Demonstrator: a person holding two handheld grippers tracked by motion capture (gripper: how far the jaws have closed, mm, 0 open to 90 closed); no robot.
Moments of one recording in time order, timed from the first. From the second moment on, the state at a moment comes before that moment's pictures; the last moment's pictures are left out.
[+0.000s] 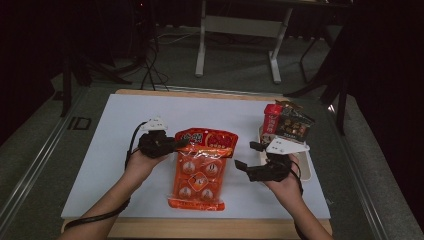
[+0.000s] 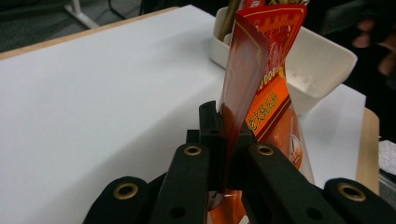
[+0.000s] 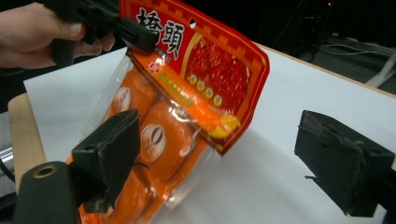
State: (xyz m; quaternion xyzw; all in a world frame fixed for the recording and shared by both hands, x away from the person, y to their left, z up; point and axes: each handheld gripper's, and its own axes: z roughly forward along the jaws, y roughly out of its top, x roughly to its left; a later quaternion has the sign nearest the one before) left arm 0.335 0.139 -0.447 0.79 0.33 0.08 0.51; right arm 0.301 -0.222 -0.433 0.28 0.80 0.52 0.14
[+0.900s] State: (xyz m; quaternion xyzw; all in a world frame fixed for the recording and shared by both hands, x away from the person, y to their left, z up) left arm 0.303 0.140 -0.428 0.79 0.28 0.06 0.55; right arm 0.324 -0.196 -0.450 0.23 0.81 0.54 0.04
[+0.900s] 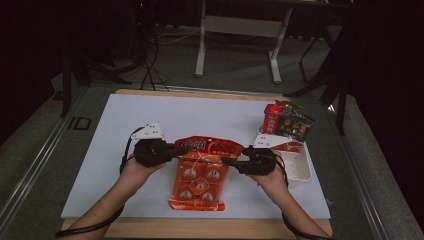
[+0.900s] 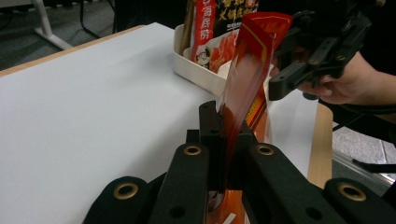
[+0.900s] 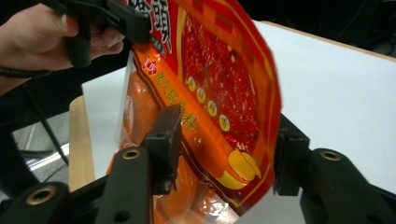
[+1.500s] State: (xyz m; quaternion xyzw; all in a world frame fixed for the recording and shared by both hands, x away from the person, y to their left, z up) left arm 0.294 0.141 -0.423 0.79 0.27 0.07 0.55; right arm 0.317 -0.189 -0.451 0.20 0.83 0.53 0.01
